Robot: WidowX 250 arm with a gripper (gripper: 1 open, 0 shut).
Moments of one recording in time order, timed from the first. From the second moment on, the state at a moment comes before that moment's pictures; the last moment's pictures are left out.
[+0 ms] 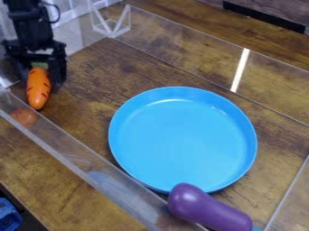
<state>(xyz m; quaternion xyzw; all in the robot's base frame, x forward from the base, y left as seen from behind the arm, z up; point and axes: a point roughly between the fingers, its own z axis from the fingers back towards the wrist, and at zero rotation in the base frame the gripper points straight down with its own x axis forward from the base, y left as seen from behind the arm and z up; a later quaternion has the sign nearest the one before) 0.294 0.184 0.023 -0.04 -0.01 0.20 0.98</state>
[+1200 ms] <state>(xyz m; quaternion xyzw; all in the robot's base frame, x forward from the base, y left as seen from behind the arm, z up) 0.303 0.186 0.028 -0.06 -0.01 0.16 0.99</state>
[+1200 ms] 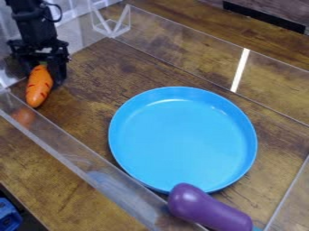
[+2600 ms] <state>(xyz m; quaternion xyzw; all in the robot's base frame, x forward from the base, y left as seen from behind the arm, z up) 0.374 0.109 0.075 -0.05 -0.04 0.09 0.99</state>
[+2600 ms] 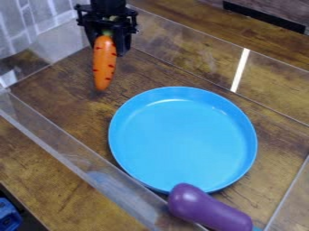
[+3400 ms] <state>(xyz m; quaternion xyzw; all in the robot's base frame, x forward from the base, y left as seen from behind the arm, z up) 0.360 0.097 0.074 -0.05 -0.02 0.05 1.00</state>
